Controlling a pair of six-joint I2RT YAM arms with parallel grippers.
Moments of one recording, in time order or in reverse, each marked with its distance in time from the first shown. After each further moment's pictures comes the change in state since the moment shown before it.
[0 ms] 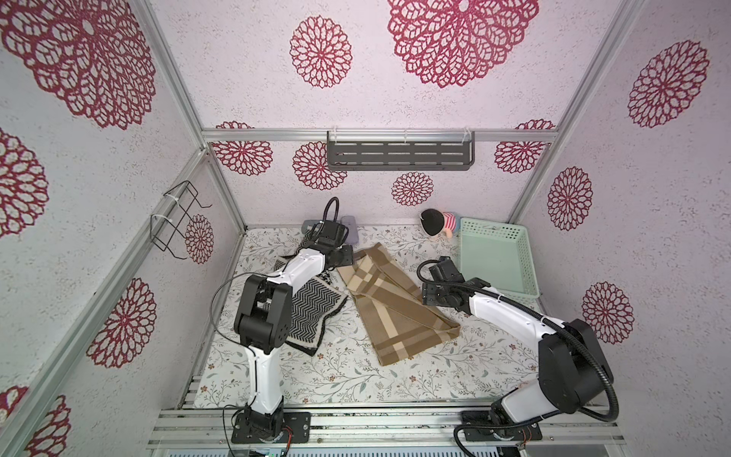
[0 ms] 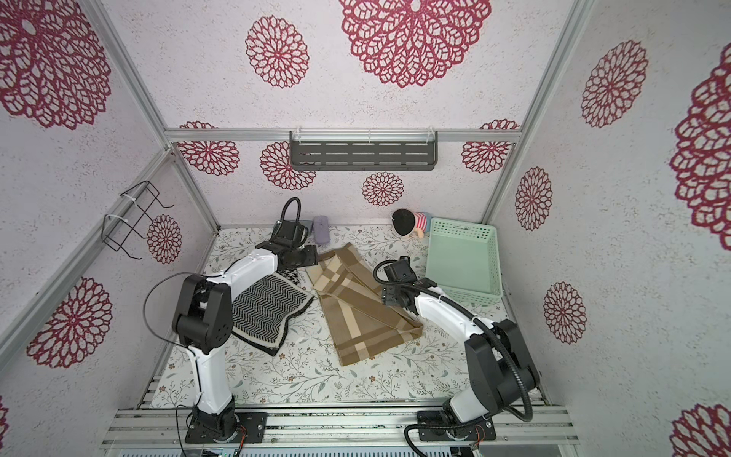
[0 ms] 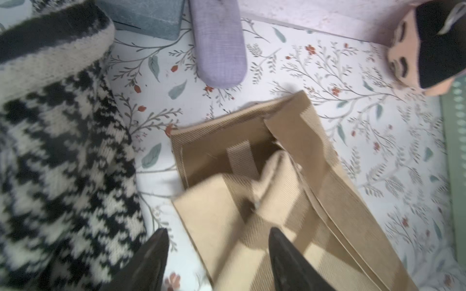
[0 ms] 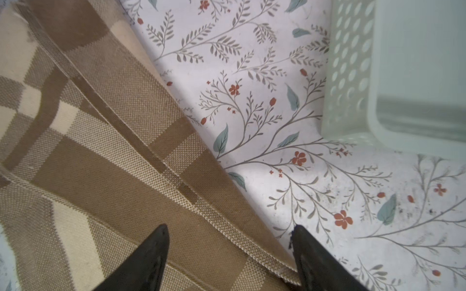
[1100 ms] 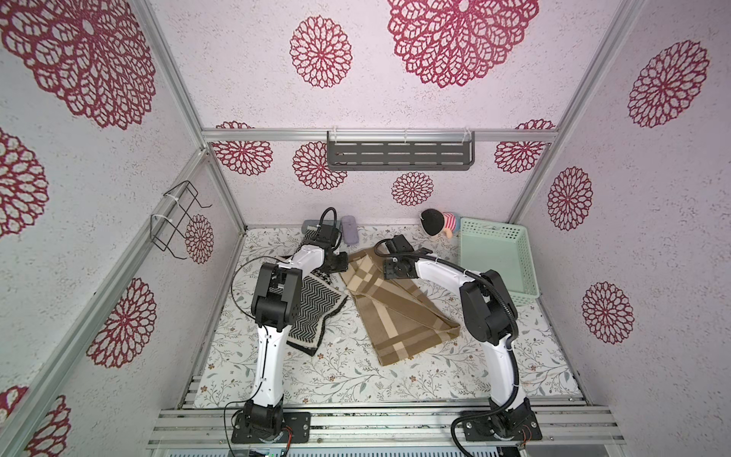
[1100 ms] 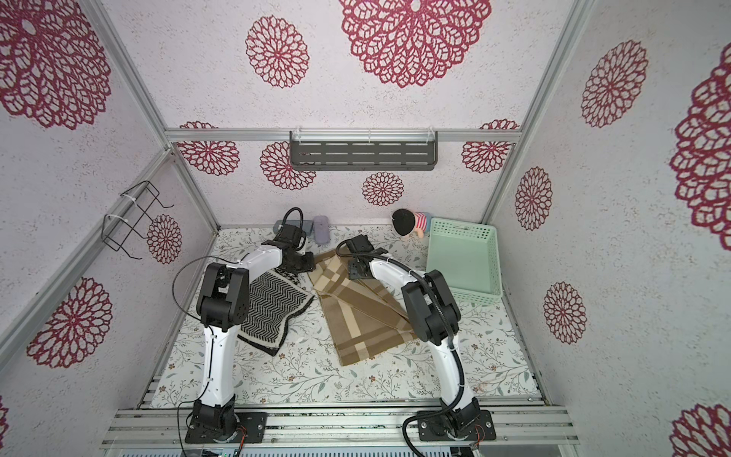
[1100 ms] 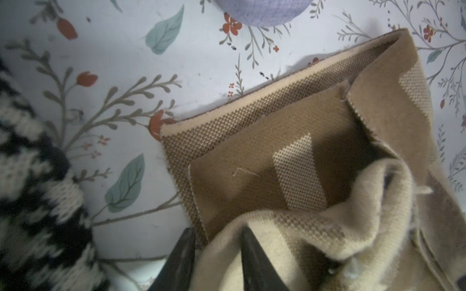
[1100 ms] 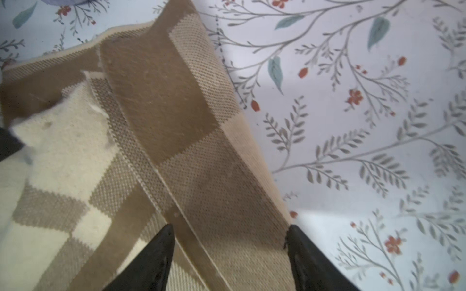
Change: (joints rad) left arm 0.072 0.239 0.158 -0.099 0.198 0.112; right arm 0.077 0.682 0.729 -0.029 -0.037 -0.096
